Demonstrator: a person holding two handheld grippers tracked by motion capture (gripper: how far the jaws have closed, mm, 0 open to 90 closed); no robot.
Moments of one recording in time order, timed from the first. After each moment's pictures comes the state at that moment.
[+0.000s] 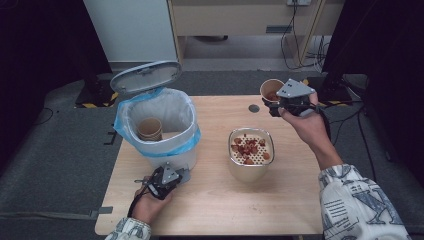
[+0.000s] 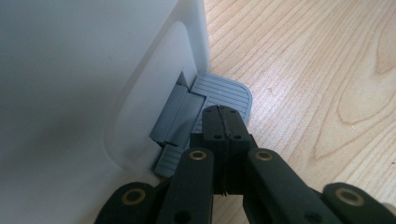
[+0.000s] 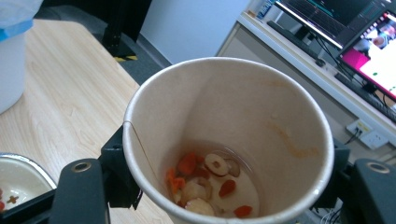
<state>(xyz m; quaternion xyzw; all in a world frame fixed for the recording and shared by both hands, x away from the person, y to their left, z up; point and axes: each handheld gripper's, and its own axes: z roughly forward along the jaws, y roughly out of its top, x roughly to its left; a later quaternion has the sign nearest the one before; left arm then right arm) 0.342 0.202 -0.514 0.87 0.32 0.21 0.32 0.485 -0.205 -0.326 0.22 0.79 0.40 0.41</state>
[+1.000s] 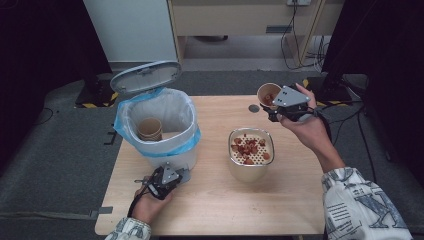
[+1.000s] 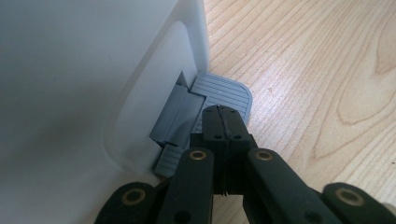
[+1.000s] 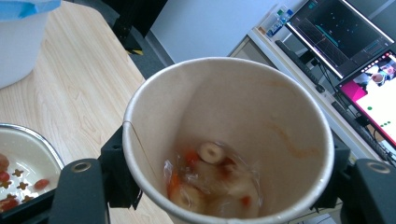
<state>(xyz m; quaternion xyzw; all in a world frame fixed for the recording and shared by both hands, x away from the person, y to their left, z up) 0.342 0.202 -0.514 0.87 0.32 0.21 0.31 0.474 -0.200 -0.329 0.15 0.80 0.38 0.43</state>
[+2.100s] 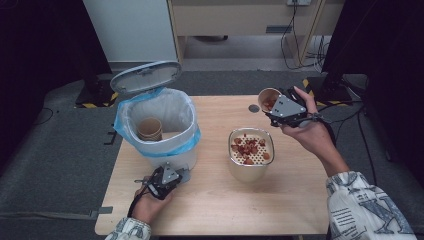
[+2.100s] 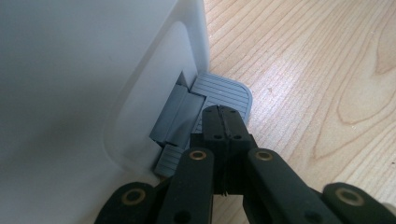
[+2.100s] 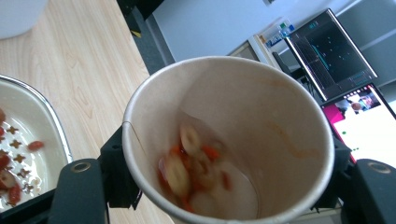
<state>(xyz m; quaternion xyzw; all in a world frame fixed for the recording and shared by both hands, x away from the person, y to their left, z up) 0.342 0.202 -0.514 0.87 0.32 0.21 0.31 0.461 -0.198 -0.334 0.08 0.81 0.32 0.48</state>
